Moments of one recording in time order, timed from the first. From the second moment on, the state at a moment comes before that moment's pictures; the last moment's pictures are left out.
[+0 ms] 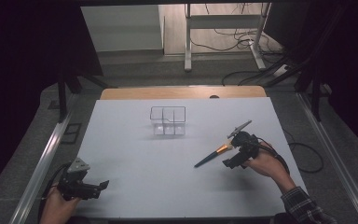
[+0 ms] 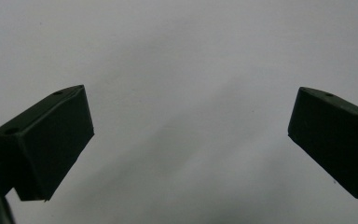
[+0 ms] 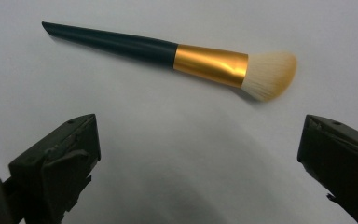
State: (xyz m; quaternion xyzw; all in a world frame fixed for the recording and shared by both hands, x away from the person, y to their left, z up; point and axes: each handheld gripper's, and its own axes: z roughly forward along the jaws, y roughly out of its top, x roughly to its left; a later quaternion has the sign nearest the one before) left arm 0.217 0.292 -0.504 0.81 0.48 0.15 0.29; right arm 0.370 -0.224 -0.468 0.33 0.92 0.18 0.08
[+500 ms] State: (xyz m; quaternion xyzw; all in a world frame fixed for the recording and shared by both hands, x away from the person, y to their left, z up) left arm 0.217 0.292 -0.504 0.81 0.48 0.15 0.29; right arm 0.379 -0.207 -0.469 0.32 0.93 0.17 0.08
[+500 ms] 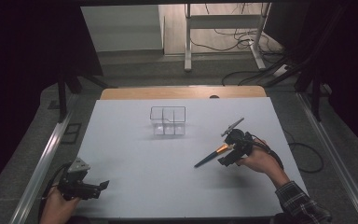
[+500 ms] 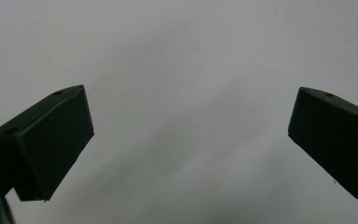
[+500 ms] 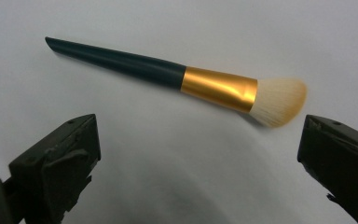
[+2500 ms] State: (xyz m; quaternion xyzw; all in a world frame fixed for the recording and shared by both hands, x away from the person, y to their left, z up) left arm 0.219 0.290 -0.505 0.82 0.48 0.14 0.29; right arm 0.407 -0.157 -0.495 0.25 0.96 0.12 0.05
